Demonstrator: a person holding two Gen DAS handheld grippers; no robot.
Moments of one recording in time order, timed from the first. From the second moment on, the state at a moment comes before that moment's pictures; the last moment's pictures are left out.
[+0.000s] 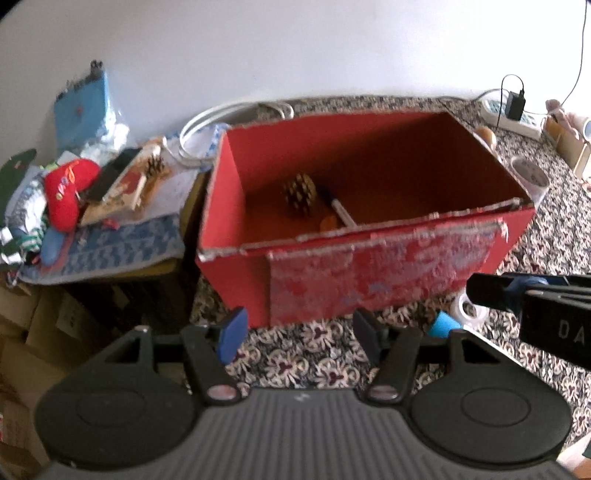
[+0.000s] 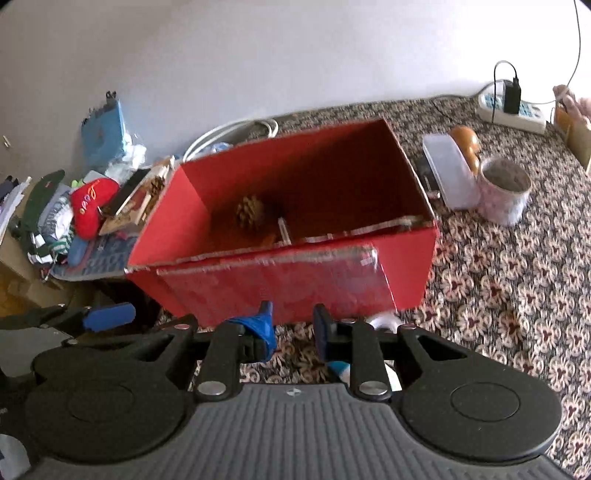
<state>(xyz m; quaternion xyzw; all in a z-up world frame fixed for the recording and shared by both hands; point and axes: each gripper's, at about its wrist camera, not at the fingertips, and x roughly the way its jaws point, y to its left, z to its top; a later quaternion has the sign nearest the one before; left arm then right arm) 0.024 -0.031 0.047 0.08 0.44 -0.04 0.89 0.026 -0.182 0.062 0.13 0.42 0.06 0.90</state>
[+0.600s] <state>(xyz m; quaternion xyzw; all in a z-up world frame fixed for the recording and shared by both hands) 0.028 -0.027 0.011 0.08 0.49 -0.05 0.87 0.021 -0.175 0.025 0.13 0.47 0.05 0.87</state>
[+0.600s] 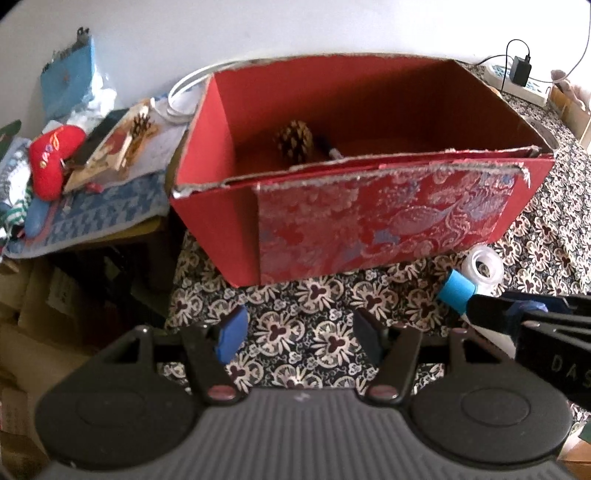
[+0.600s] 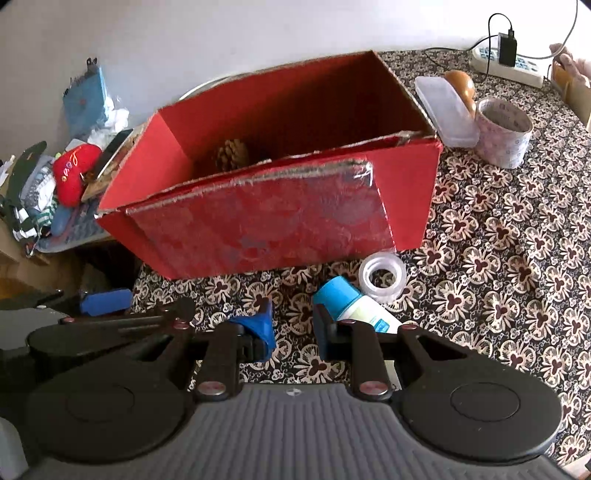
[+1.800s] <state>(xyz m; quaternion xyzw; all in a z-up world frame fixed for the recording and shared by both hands) 0.039 -0.067 -0.020 0.06 0.52 -0.03 0.85 0.050 -0.231 0.003 0.13 0.50 0.15 0.84</state>
